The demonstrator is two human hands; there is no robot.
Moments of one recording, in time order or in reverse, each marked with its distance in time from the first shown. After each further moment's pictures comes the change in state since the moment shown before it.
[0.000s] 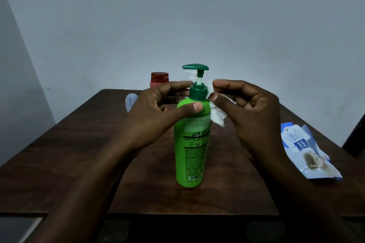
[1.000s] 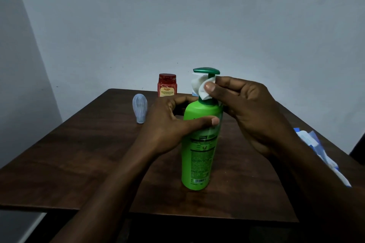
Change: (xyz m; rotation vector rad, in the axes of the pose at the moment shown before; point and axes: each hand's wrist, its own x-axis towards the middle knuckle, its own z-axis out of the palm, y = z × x) left_hand -0.002 -0.015 0.013 0.004 0.050 0.070; right_hand 0.017 -0.019 0.012 0.090 -0.327 0.261
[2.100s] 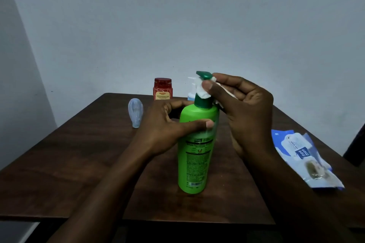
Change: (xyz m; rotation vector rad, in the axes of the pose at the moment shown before) left_hand 0.005 0.003 0.000 -0.007 -0.028 -0.041; right_hand 0.003 0.011 0.011 0.064 0.400 -0.198
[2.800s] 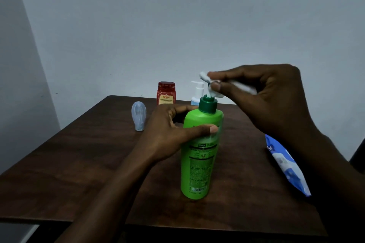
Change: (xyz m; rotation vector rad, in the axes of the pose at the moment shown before) left_hand 0.000 0.000 -0.001 0.003 -0.015 -0.030; right_hand 0.023 -0.044 -0.020 -0.675 -0.363 -0.516
